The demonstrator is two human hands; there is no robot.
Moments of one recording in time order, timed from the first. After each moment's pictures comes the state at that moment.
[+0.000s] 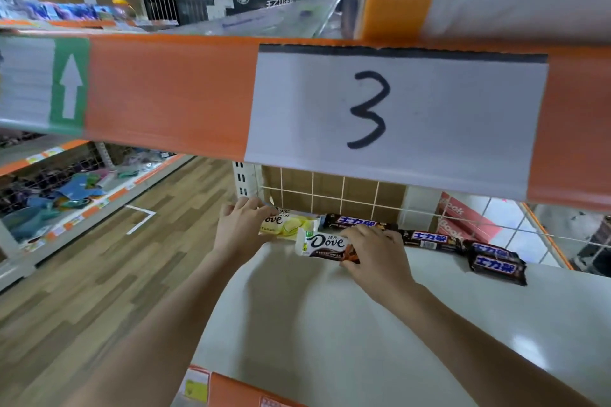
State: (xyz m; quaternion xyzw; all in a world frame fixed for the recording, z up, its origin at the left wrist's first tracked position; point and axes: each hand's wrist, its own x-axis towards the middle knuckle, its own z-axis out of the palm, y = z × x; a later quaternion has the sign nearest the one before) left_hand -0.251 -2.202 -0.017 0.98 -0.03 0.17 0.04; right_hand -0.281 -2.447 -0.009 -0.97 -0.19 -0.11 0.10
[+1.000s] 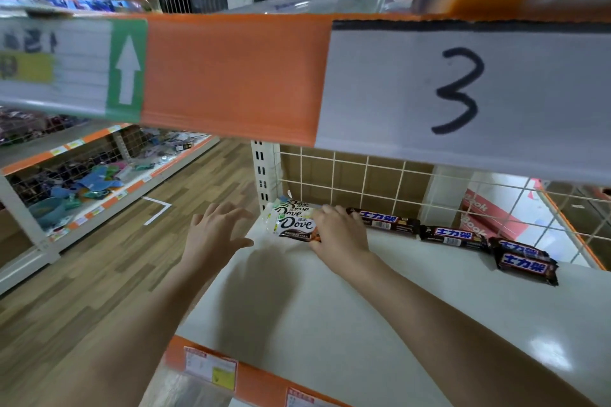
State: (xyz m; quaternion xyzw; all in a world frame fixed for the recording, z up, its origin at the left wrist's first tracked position) left_hand -0.293 -2.139 -0.023 0.98 0.02 0.17 0.10; right_hand -0.261 -2.360 -0.003 -0.97 -0.23 -0.09 0.07
